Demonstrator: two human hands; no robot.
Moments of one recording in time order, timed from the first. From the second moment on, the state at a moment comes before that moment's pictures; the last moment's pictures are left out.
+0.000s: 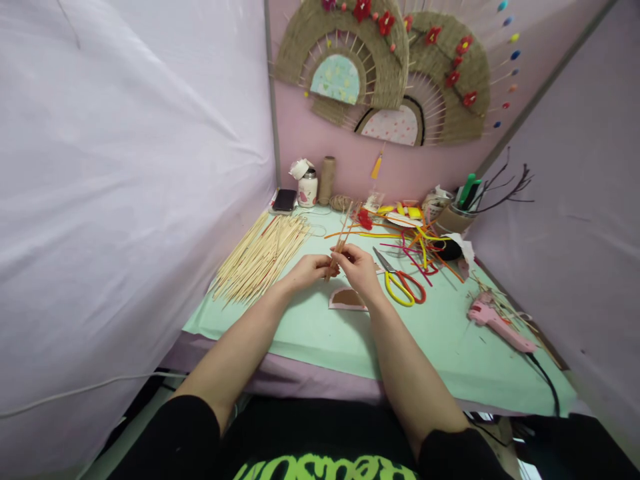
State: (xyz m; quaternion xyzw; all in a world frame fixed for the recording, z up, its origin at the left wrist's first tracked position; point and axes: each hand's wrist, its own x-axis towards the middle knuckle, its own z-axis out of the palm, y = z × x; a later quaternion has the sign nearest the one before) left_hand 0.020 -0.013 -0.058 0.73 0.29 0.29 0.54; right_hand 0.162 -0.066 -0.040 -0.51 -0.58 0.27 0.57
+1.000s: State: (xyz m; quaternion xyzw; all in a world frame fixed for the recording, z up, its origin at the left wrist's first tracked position) left_hand 0.028 -0.009 -0.064 0.63 0.30 0.39 0.60; right_hand 0.278 -0.131 -0.044 -0.86 -0.50 0.08 0.11
